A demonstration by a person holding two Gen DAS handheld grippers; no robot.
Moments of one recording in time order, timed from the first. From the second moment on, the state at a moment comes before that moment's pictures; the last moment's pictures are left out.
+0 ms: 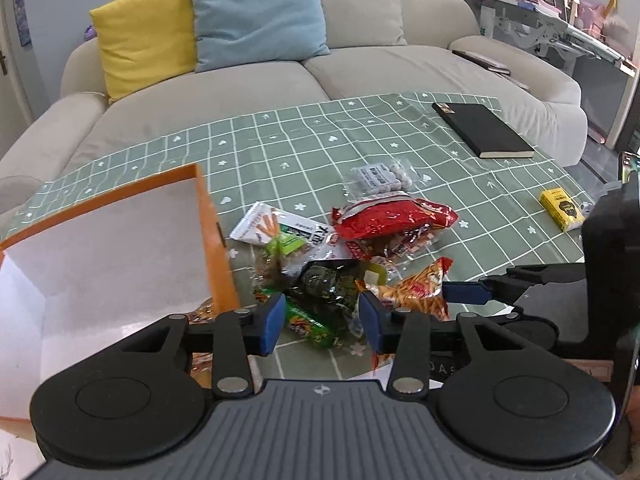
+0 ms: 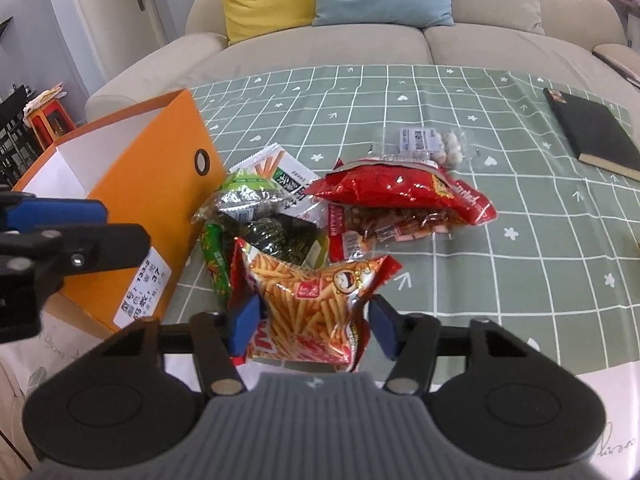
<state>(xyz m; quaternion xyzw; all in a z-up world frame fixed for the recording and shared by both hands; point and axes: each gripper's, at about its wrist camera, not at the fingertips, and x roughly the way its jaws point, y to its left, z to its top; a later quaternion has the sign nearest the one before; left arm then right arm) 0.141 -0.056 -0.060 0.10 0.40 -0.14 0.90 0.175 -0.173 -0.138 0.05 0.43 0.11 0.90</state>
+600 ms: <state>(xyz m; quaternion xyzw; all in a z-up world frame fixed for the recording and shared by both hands) 0.206 -0.097 -0.122 0.11 0.46 -0.07 0.88 0.174 -0.228 -0.140 0.05 0.41 0.06 0.91</state>
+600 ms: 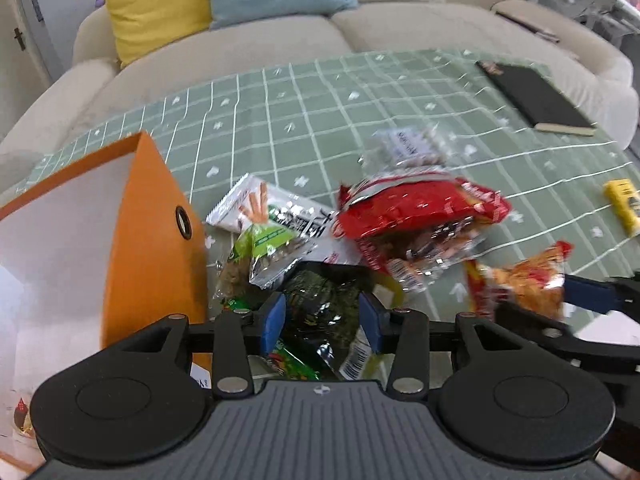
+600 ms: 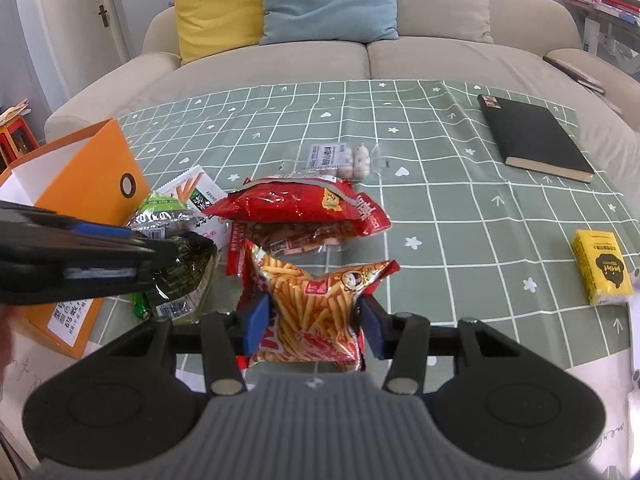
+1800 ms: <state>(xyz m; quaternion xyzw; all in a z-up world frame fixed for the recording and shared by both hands) 0.195 -0.101 -0.140 0.06 0.44 -0.11 0.89 0.172 -0.229 -0.144 0.05 0.42 0.06 0.91</state>
